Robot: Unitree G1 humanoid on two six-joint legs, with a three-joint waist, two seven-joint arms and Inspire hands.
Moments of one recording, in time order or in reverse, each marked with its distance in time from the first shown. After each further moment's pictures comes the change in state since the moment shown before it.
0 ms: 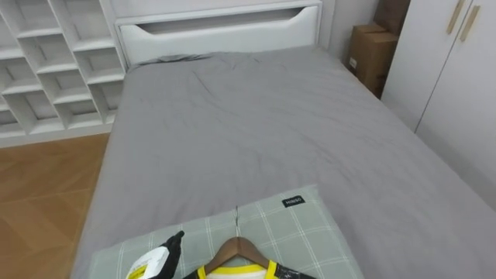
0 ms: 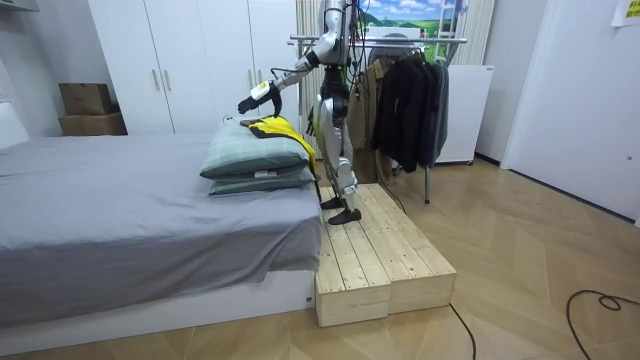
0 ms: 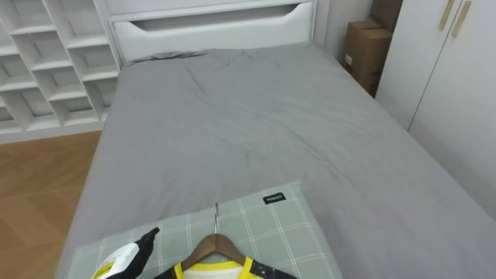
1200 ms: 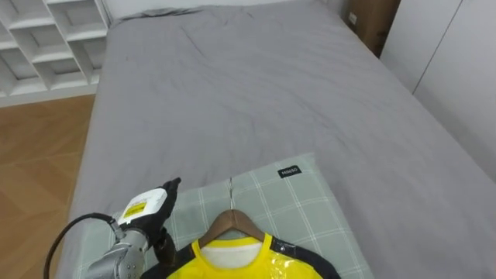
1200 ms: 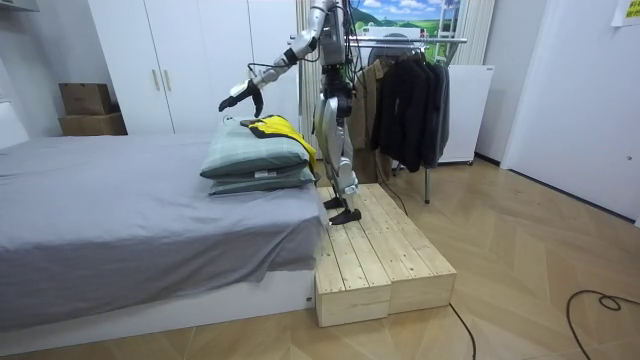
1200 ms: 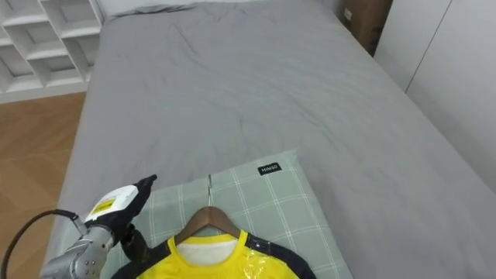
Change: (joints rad) left arm -0.357 0.094 -0.050 0.201 -0.014 -0.007 0.005; right arm -0.120 -0.049 0.088 0.073 -0.074 0.009 -0.038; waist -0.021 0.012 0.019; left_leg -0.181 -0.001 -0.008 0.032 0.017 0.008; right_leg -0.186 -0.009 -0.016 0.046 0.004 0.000
